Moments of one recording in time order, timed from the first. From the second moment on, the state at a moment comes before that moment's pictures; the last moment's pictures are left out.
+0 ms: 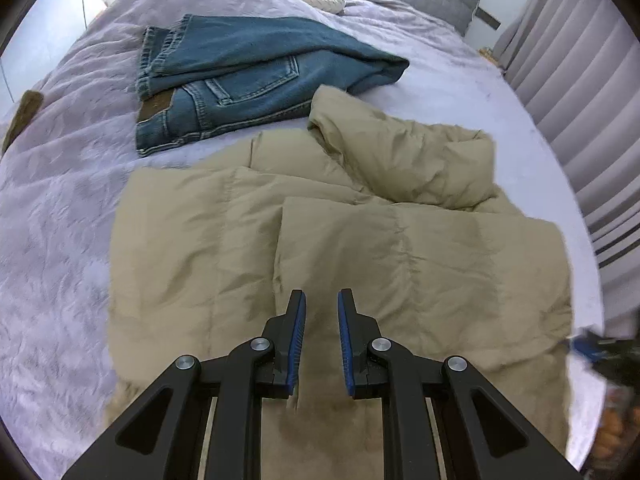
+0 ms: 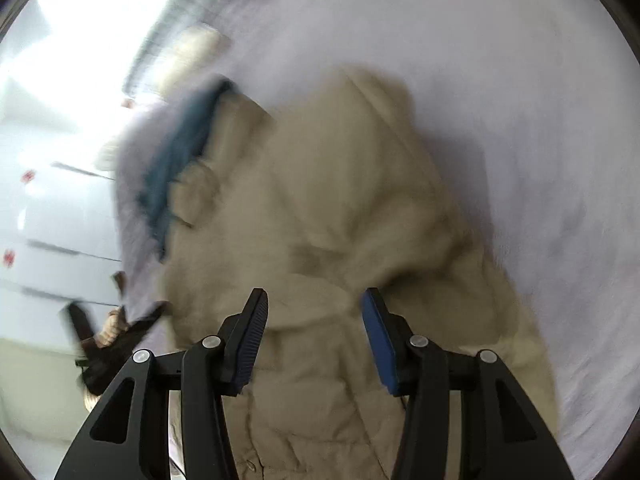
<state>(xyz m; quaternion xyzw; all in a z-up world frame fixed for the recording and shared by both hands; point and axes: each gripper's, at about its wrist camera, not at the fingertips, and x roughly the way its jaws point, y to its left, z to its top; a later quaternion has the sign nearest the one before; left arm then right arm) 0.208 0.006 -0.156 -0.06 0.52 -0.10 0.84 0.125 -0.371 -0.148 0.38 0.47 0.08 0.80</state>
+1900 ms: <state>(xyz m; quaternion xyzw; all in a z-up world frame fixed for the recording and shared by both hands) 0.158 0.008 -0.164 -0.01 0.56 -0.07 0.83 0.102 -0.387 -0.171 0.30 0.52 -0.04 0.80</state>
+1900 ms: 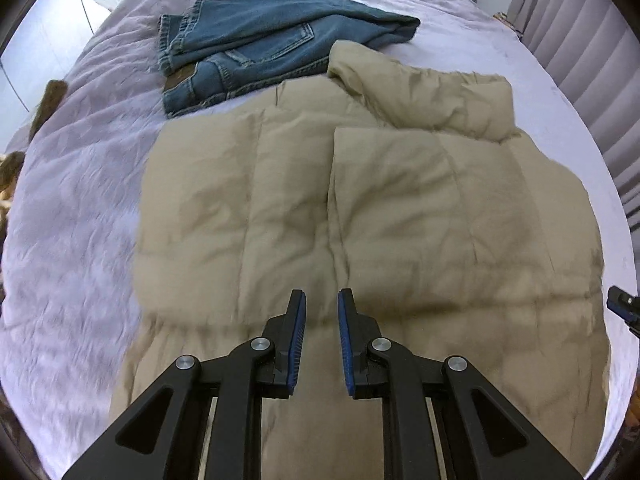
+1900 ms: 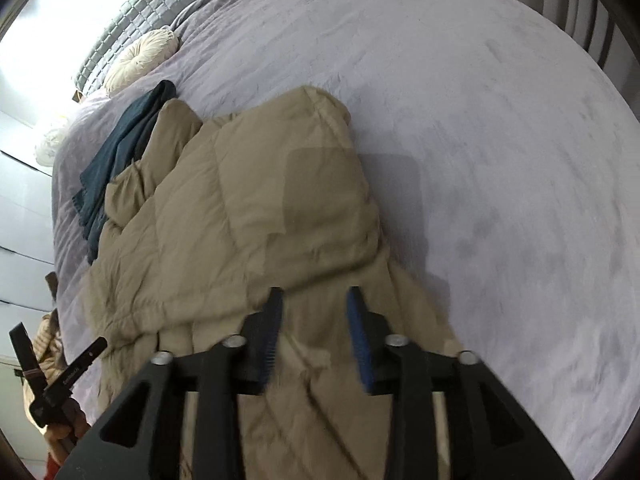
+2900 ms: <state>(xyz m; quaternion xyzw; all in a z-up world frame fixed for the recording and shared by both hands) 0.014 0.037 -0.136 0.00 0.62 -0.07 0.78 -0.016 -0.325 -0.151 0.32 0.59 0.00 0.74</state>
